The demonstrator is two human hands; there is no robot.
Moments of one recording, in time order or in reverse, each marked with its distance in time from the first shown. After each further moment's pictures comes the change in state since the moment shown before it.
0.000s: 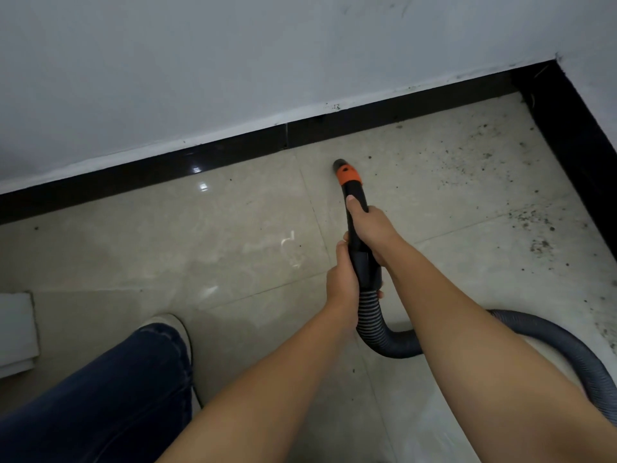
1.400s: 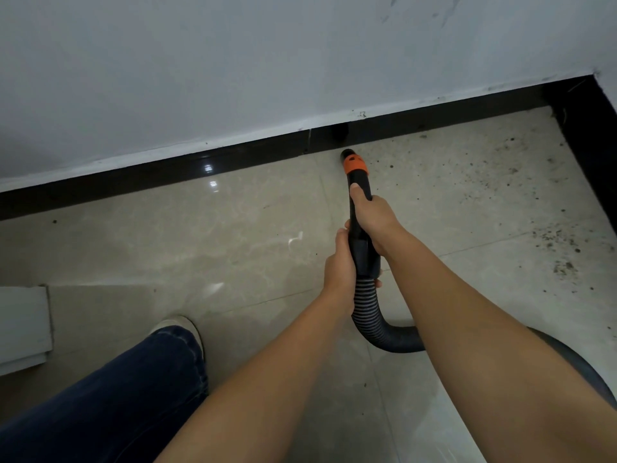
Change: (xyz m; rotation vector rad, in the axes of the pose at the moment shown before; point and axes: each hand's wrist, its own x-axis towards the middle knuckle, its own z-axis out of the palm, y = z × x) left_hand 0.018 0.043 -0.016 -0.012 -0.003 0.017; right_hand 0.017 -0.037 0.030 0.015 0.004 -0.008
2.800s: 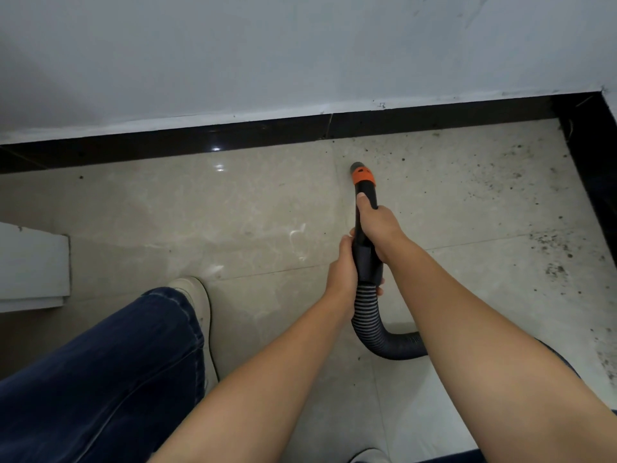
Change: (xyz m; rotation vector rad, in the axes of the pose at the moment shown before) left_hand -0.043 -0.029 -0.022 -0.007 -0.013 0.005; right_hand -0.039 0.028 0.010 -0.065 -0.006 0.022
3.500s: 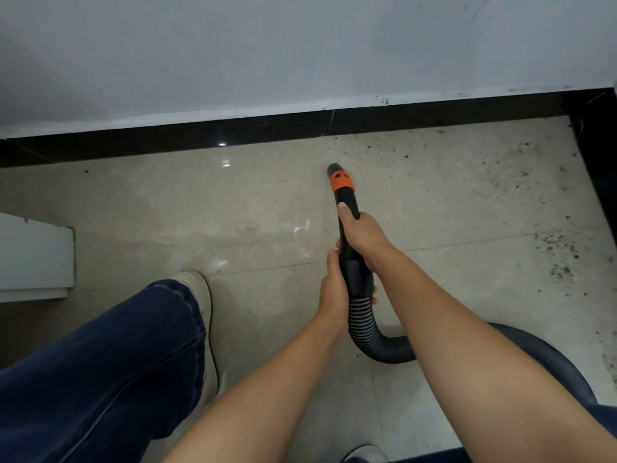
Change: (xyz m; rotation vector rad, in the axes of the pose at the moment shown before) left_hand -0.005 -0.025 -0.011 -0.146 0.054 0.023; right_hand -0.014 0.012 0.013 -0.096 -0.137 -0.057
